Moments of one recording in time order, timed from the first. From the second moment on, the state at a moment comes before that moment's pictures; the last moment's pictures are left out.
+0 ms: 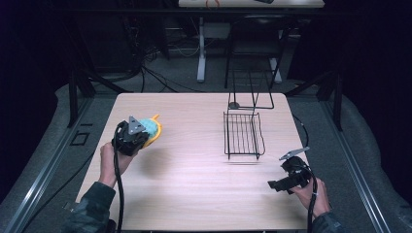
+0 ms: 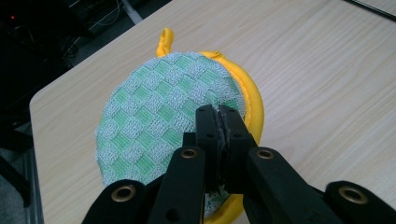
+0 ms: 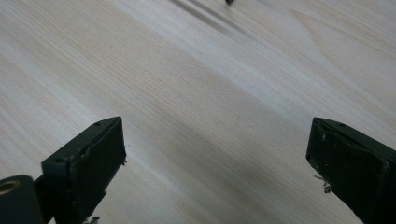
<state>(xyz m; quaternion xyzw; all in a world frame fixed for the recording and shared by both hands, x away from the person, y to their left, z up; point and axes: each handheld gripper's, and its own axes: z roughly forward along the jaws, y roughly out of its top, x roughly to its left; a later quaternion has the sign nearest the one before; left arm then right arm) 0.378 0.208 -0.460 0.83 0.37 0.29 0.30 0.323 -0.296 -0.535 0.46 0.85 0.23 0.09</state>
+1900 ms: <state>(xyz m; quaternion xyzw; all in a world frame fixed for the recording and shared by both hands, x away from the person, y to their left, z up) 0.397 0.091 -0.442 0.87 0.23 0.26 0.34 0.323 -0.299 -0.531 0.47 0.84 0.24 0.09</state>
